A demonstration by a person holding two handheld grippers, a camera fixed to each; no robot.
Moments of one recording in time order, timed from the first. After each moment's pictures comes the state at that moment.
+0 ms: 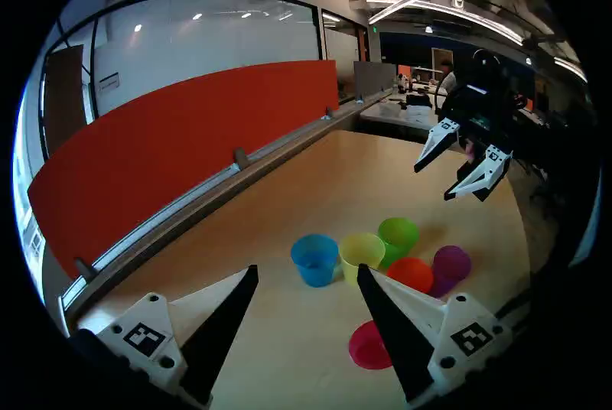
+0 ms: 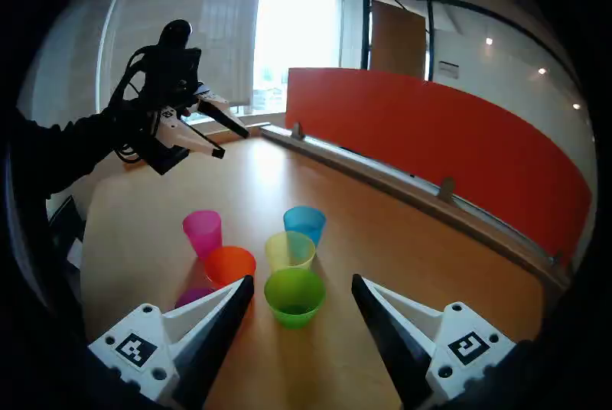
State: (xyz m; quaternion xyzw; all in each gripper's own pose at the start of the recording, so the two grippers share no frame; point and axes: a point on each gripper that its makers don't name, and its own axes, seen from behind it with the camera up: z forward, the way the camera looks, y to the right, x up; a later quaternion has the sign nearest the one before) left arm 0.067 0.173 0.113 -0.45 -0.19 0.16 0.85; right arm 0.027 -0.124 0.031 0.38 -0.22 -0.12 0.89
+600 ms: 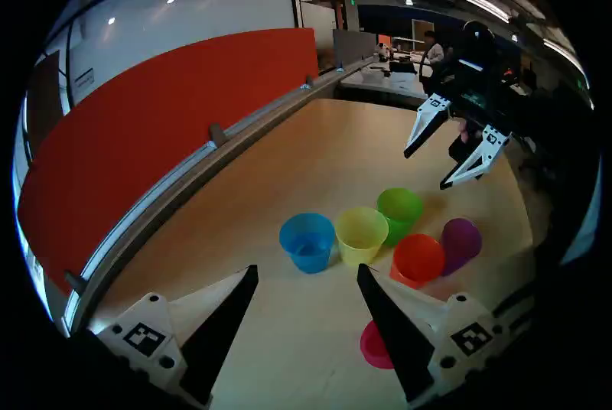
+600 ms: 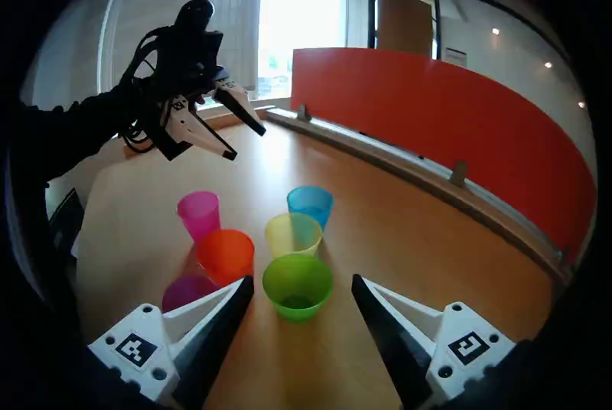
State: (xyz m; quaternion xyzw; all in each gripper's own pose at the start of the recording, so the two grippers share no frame) left arm 0.024 0.193 0.127 -0.49 -0.24 0.21 0.81; right arm -0.009 -0.133 0.039 0.40 -0.25 -0.13 0.88
